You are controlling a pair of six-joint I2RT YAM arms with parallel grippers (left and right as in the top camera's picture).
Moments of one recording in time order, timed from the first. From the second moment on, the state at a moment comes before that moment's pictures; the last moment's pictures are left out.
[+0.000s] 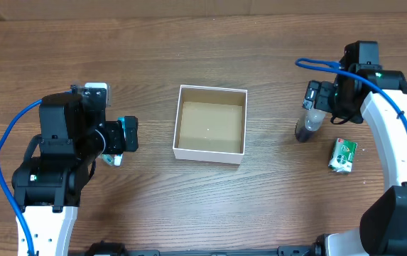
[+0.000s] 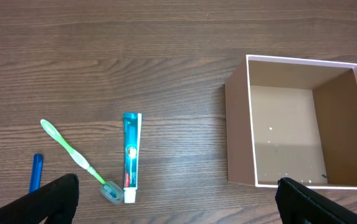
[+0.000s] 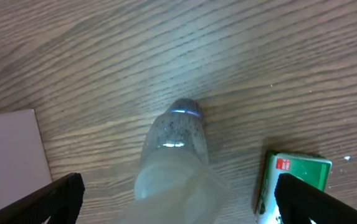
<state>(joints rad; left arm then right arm) -0.03 1.05 1.17 -0.95 0.11 -0.05 -0.08 1.65 1.38 -1.00 -0.04 0.22</state>
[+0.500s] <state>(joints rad) -0.03 1.05 1.17 -0.95 0.11 -0.05 -0.08 1.71 1.29 -0.90 -0.04 0.22</state>
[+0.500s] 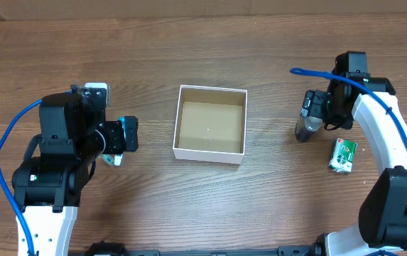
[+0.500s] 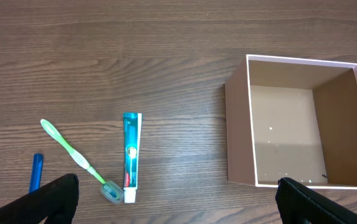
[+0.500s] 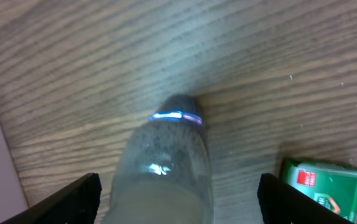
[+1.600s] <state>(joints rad) -0.03 1.05 1.17 -0.94 0.11 -0.05 0.62 1.66 1.80 -1.07 0.11 0.44</state>
